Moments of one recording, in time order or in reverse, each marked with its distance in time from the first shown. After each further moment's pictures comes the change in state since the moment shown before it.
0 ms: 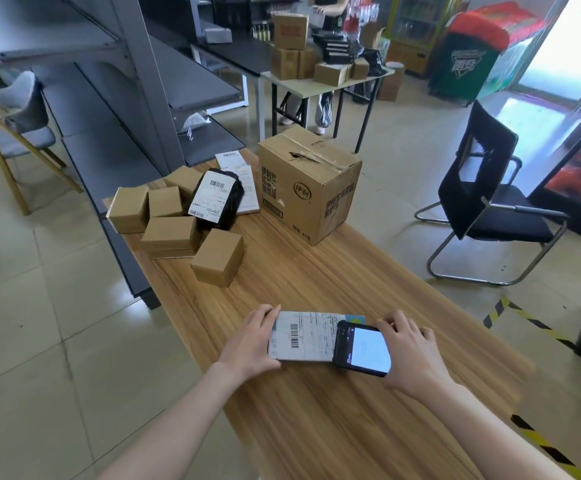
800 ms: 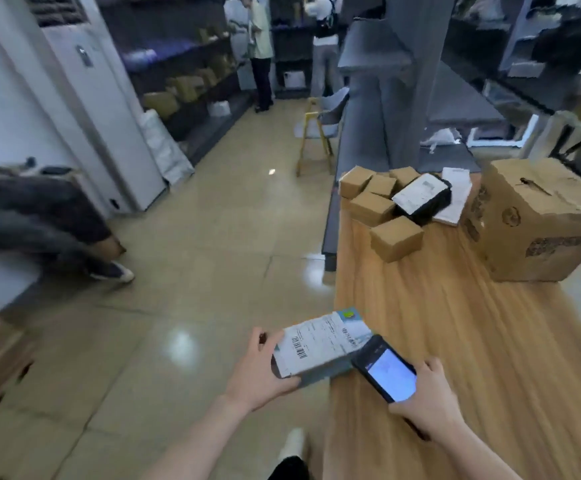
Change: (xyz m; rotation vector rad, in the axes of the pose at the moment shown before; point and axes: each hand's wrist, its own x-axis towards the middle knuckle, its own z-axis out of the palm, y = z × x) left_hand -0.273 0.133 0.046 -0.293 0.545 -0.958; right_hand -0.054 -0.041 0.059 0.460 -0.230 -0.451
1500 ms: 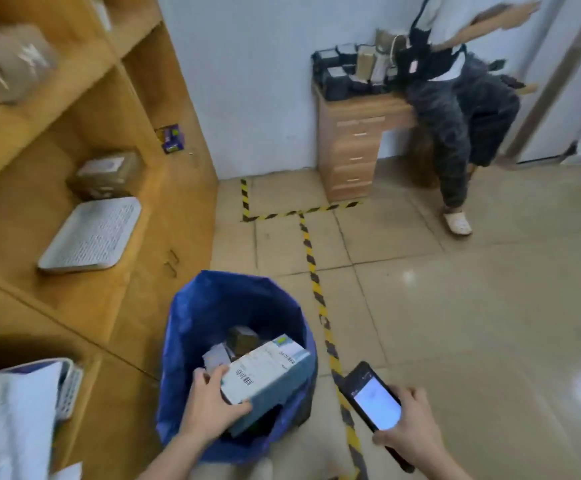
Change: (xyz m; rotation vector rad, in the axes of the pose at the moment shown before) left_hand -0.603 -0.133 -0.024 -0.180 0.726 -1.405; right_hand -0.271 -0.186 0.275 -0.445 -0.868 -0.832
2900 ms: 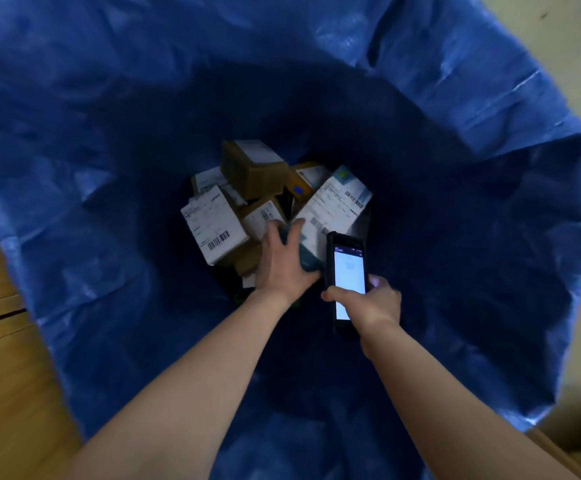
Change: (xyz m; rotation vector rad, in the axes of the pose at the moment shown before) left_hand 0.332 -0.222 0.290 0.051 -0.361 0.023; right_hand 0.314 -0.058 0.435 0.413 -0.087 0.681
